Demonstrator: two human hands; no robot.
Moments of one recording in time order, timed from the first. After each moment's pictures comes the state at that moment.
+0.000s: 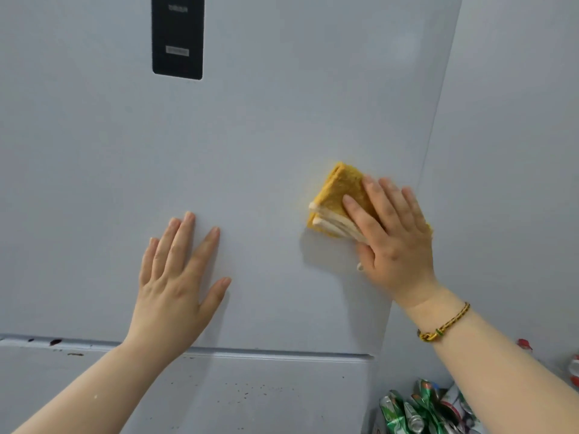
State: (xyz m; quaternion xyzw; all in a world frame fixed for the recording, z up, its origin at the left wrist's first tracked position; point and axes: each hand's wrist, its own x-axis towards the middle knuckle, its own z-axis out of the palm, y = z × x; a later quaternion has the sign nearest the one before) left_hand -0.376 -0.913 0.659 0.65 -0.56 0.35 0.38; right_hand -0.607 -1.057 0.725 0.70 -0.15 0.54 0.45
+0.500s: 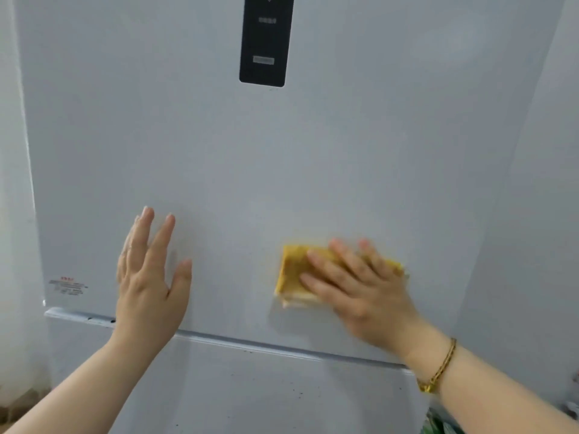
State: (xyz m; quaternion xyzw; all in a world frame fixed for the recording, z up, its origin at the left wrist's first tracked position) left_hand -0.317 -0.865 0.655 0.63 -0.44 0.28 0.57; right_hand -0.534 -1.027 0.673 0.76 -0.03 0.43 0.49
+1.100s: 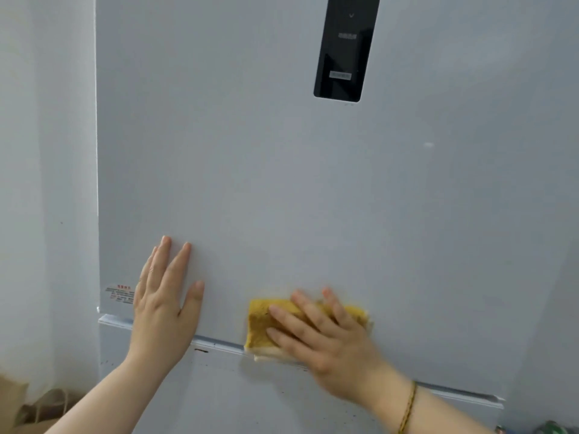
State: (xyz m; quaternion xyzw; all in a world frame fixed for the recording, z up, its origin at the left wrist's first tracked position) left_hand -0.254 -0.843 0.629 0.69 -0.40 0.23 0.56; right_hand -0.441 -0.985 0.620 0.79 0.00 0.36 0.50
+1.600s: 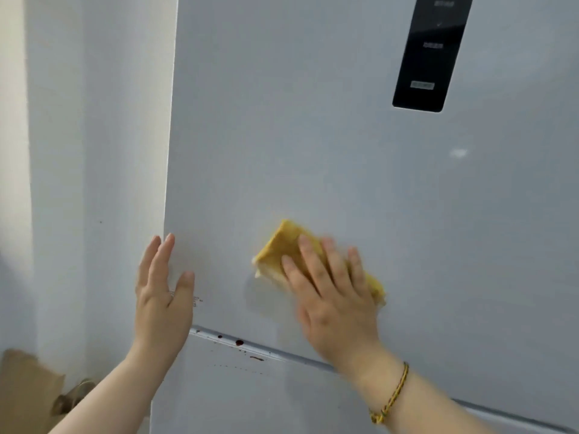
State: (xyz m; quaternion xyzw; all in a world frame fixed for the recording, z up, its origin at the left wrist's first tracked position) left_hand -0.206 -0.806 0.643 0.63 -0.32 0.14 0.69; right_hand -0.354 -0.943 0.655 0.74 -0.11 0.52 0.41
